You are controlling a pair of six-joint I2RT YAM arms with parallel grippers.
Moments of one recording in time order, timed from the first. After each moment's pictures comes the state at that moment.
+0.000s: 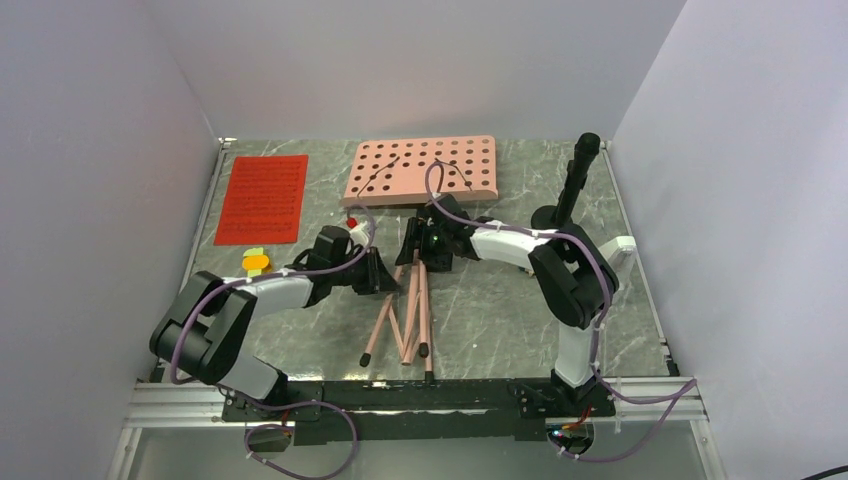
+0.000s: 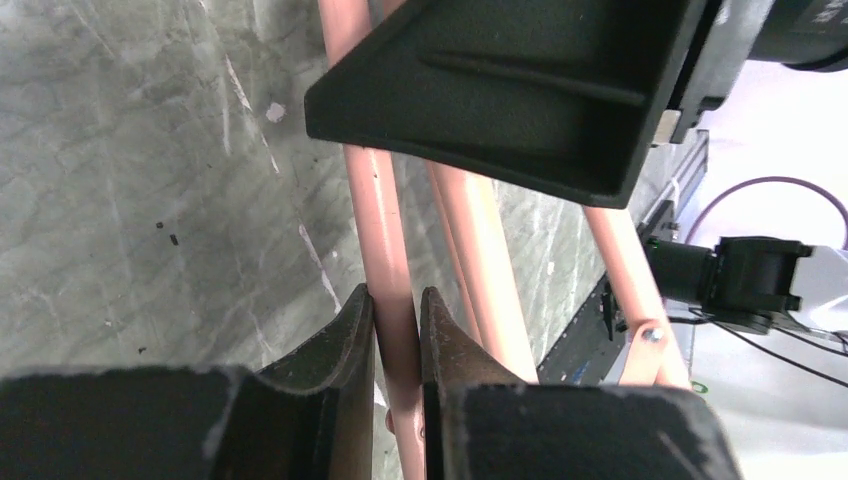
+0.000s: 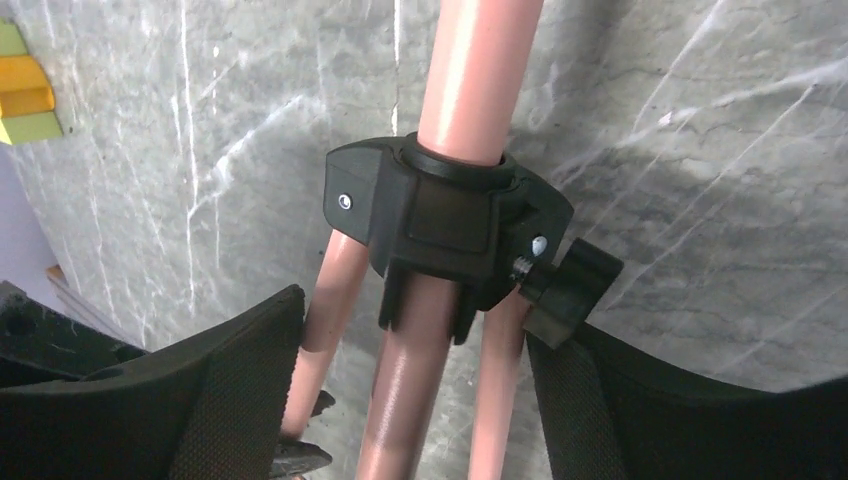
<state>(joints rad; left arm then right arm) -0.47 1.47 0.56 0.25 0.58 -0.65 0.67 1.89 1.15 -0.19 -0.25 0.74</state>
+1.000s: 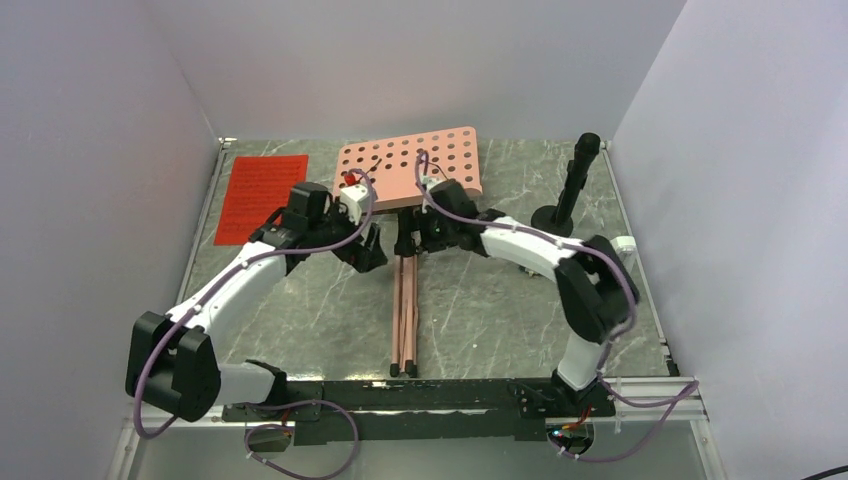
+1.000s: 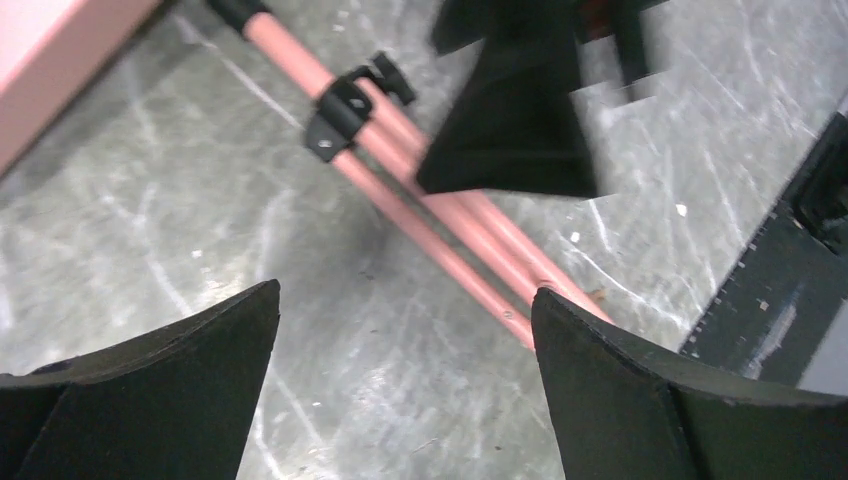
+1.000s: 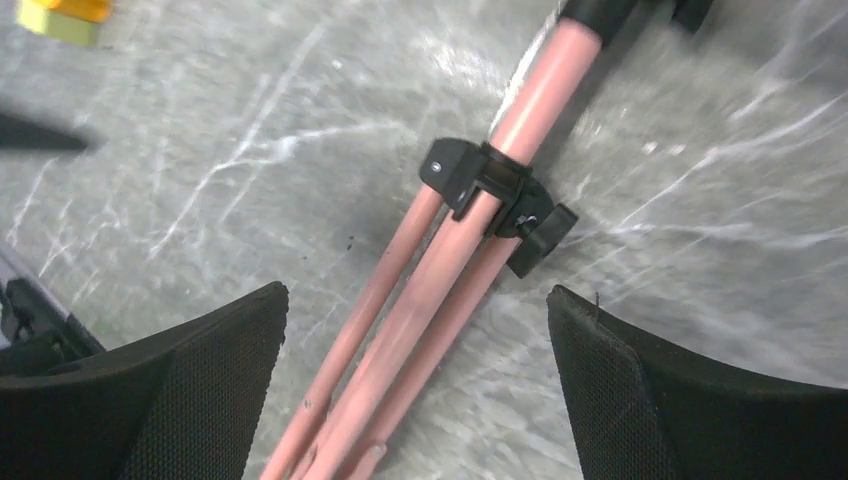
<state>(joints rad) -0.39 1.30 0.93 -0.35 0.54 0.09 0.68 1.82 1.20 -0.19 -0.20 0.44</state>
